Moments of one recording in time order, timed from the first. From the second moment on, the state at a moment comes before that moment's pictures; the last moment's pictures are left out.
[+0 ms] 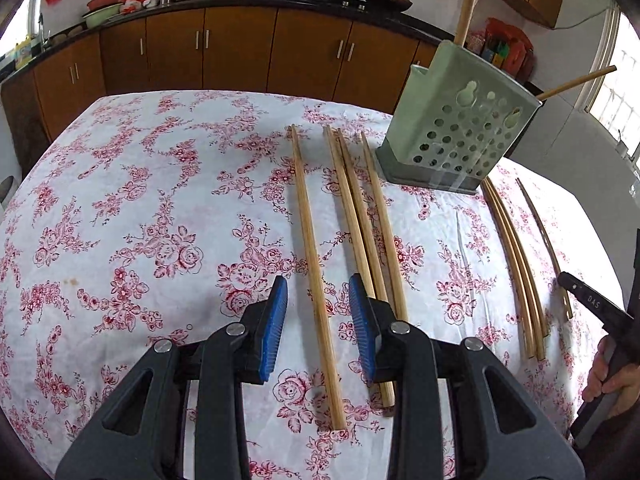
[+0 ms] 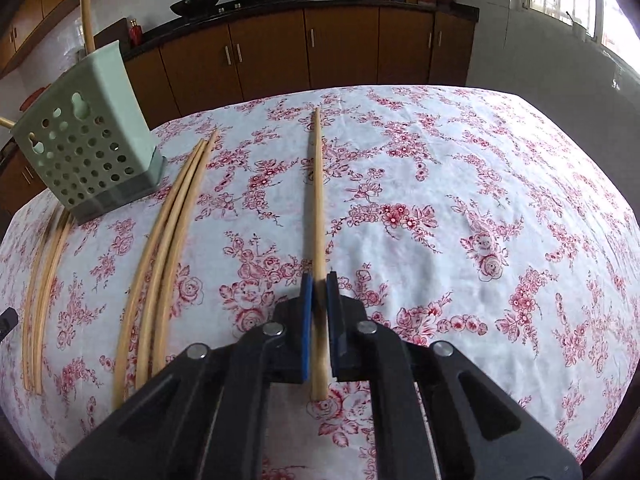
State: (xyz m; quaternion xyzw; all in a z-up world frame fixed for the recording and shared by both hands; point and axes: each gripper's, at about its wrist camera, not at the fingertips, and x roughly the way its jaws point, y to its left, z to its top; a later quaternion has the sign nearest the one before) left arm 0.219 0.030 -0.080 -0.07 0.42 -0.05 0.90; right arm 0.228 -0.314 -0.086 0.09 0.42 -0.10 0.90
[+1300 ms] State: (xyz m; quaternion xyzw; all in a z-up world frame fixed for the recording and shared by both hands) left arm 0.242 0.081 -0.089 -0.04 0.42 0.02 0.91; right arm 0.237 -0.306 -0.087 0.08 0.42 -0.06 0.90
